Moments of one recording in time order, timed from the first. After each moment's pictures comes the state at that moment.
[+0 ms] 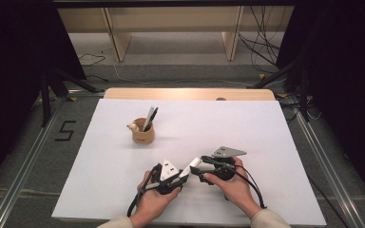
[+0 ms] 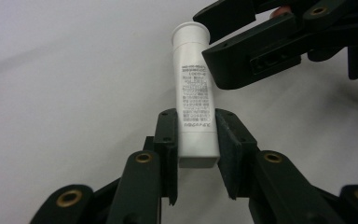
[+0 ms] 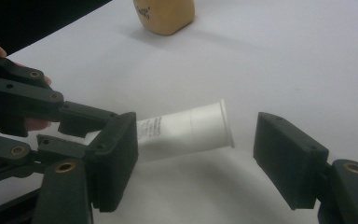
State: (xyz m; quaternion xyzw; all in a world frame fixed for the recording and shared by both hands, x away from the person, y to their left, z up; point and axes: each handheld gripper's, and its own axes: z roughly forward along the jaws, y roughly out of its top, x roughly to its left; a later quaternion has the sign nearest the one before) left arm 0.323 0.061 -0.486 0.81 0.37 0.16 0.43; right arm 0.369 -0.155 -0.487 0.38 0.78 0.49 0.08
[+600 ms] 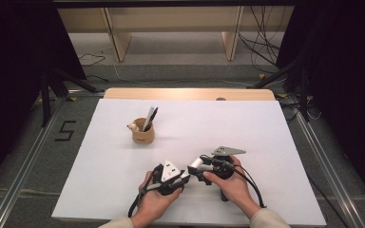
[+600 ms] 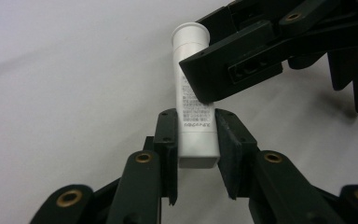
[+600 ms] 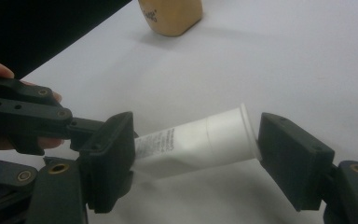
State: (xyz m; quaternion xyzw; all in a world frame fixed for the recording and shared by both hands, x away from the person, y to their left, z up) left arm 0.321 0.058 -0.486 0.81 0.36 0.16 0.44; right arm 0.373 -0.152 -0.493 0.40 0.77 0.50 0.03
